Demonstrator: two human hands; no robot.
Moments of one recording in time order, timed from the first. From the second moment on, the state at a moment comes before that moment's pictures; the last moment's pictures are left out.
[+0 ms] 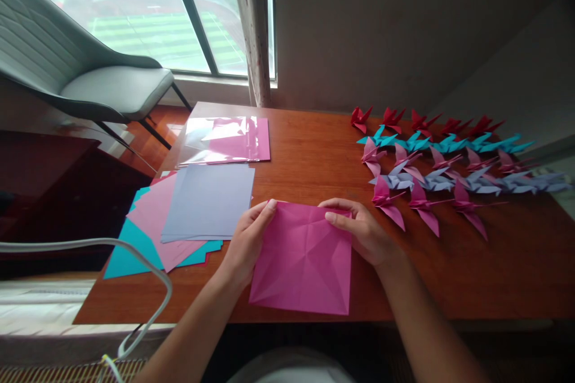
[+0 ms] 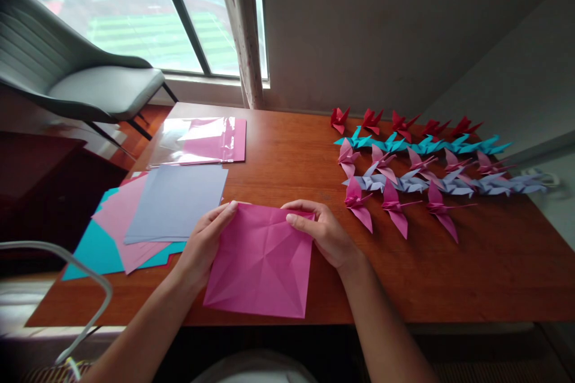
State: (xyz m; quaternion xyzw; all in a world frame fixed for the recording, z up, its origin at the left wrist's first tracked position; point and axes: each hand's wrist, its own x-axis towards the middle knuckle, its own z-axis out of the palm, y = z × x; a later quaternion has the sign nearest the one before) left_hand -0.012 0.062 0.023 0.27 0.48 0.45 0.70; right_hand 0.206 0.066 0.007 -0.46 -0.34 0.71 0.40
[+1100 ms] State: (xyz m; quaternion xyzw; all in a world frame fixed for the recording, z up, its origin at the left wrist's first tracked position) left_hand -0.015 0.064 0.017 0.32 0.51 0.55 0.58; right_hand 0.210 0.074 0.000 -0.53 -0.35 0.51 0.58
